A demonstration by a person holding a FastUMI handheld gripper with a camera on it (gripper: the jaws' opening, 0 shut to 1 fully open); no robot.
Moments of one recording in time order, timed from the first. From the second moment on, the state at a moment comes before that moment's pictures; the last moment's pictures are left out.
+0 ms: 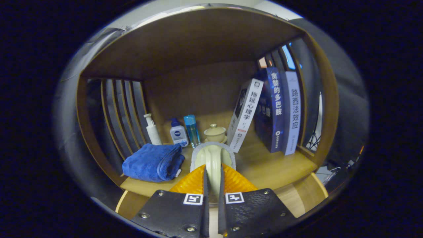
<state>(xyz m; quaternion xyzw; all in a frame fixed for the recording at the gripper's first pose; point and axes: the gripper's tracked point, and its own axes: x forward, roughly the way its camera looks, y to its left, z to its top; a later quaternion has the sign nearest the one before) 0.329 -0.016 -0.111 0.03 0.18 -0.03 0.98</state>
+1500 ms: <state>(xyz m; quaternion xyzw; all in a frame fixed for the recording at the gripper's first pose) 0.306 -0.002 -0.050 -0.01 0.12 -0.02 0.99</state>
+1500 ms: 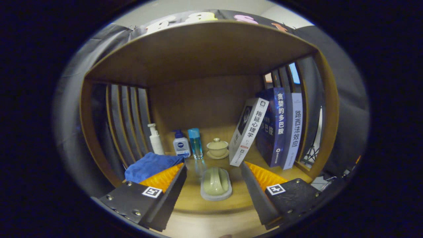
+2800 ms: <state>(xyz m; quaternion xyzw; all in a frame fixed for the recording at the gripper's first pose) -0.016 -0.009 -0.040 -0.01 0.04 -0.01 1.00</state>
